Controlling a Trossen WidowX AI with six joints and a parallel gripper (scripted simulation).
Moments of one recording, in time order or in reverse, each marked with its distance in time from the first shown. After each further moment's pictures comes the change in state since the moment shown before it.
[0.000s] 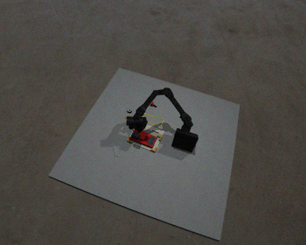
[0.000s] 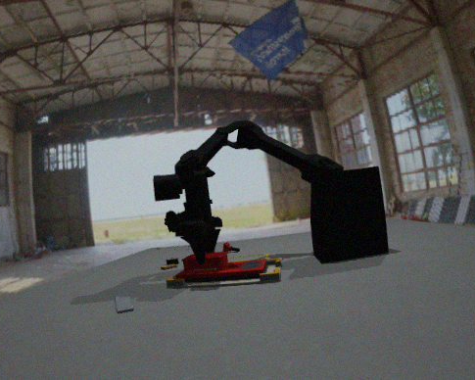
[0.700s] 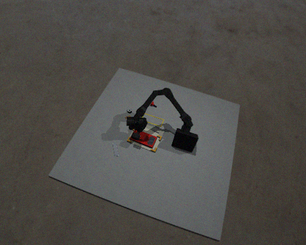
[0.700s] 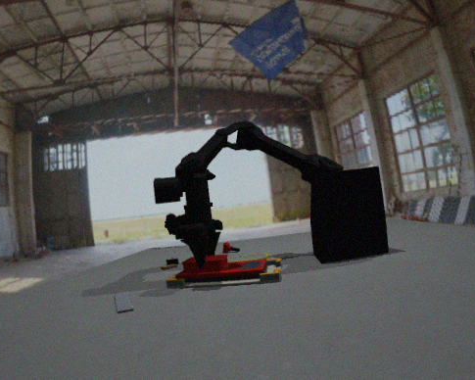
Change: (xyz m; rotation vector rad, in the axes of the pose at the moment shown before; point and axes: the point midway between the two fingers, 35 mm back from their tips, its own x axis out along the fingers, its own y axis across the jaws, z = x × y) arm 0.007 0.001 0.000 0.004 -0.004 0.006
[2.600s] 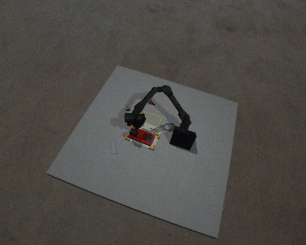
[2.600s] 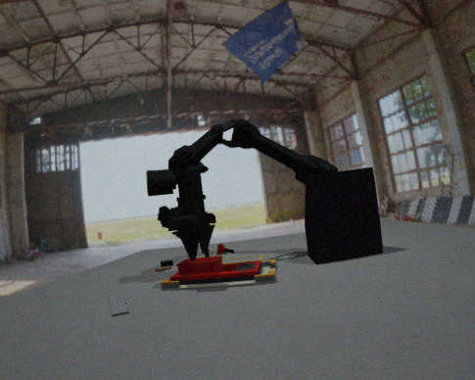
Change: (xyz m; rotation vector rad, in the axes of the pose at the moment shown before) arm -0.022 0.001 0.000 0.000 0.000 0.001
